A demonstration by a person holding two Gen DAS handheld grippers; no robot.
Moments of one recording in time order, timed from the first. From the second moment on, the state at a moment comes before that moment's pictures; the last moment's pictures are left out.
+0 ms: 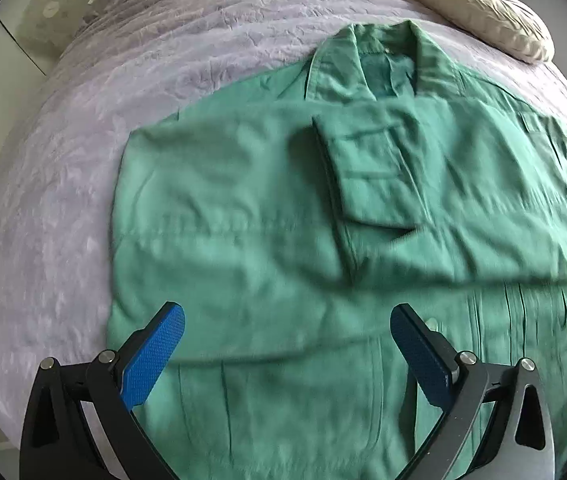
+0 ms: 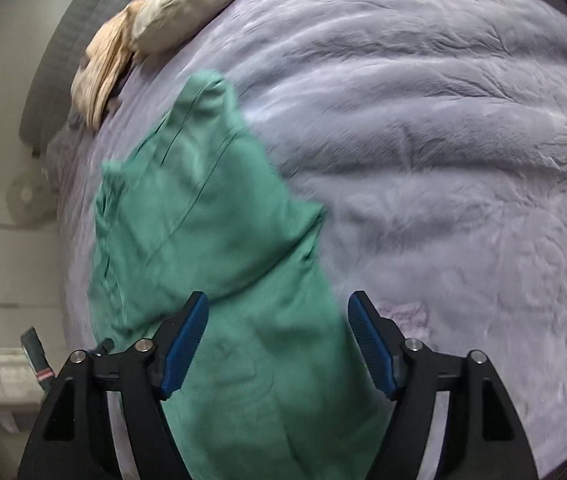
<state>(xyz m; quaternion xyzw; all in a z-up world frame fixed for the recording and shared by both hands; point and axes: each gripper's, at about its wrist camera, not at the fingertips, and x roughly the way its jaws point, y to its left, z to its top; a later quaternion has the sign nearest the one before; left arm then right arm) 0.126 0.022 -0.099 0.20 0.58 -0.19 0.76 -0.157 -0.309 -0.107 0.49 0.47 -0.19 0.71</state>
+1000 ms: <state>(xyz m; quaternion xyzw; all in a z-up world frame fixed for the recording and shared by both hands) 0.066 0.121 -0.074 0.18 0.65 -0.15 0.72 -0.182 -0.234 -0.073 0.47 0.54 -0.17 0.68</state>
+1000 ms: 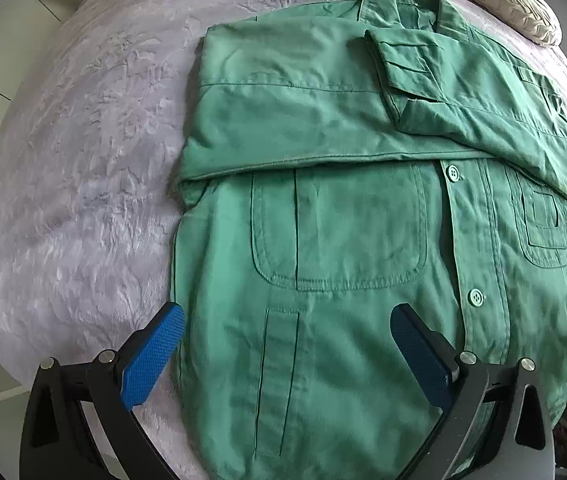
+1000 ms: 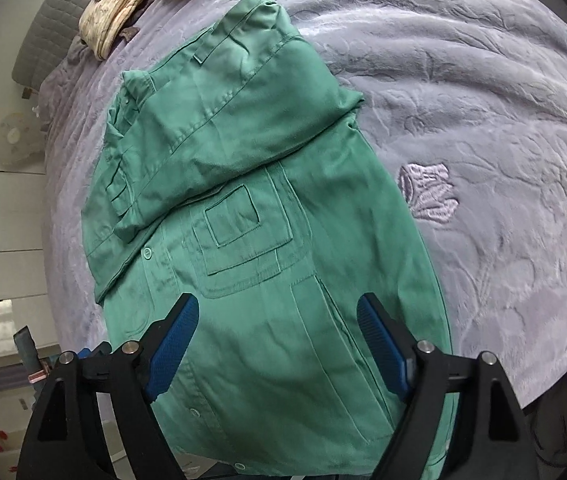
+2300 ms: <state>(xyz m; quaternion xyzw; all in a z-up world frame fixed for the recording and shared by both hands) 0.000 0.243 -0.141 0.13 0.76 -0.23 0.60 -0.291 -0.229 -0.124 0.49 0.62 -0.08 0.61</state>
